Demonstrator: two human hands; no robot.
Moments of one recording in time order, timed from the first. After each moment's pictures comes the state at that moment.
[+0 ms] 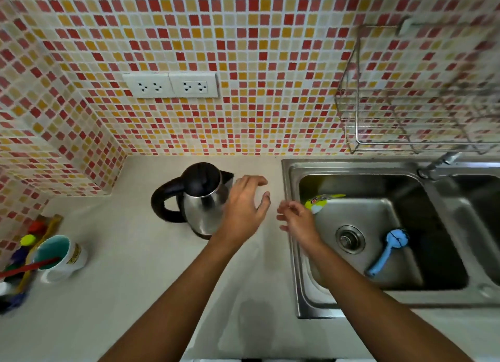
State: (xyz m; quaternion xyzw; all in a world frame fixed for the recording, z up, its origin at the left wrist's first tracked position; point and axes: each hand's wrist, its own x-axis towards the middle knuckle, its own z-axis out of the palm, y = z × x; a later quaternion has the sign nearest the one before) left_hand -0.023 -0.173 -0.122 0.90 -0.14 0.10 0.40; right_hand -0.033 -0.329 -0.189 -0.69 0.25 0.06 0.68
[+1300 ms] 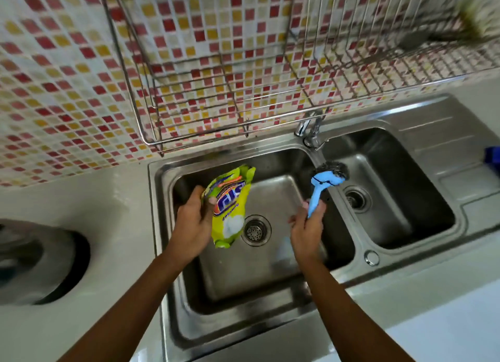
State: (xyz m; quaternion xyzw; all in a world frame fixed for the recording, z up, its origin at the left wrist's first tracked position) left_hand -0.012 -0.445 -0.190 0.85 -0.16 -0.07 0.50; right_hand -0.094 -0.669 -0.318 -0.72 0.40 -0.21 0.54
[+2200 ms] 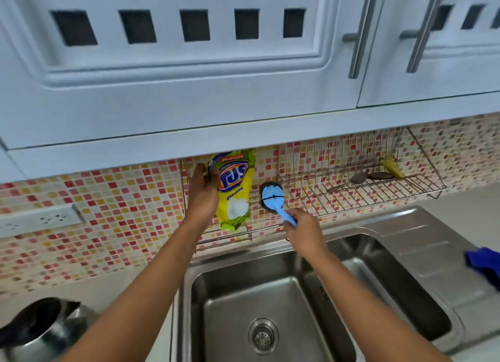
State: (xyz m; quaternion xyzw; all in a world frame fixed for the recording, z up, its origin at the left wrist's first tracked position) left_hand 0.066 -0.503 0.067 0.71 -0.13 0.07 0.69; right_hand -0.022 -0.711 -0.031 -0.88 0.20 -0.17 0.39
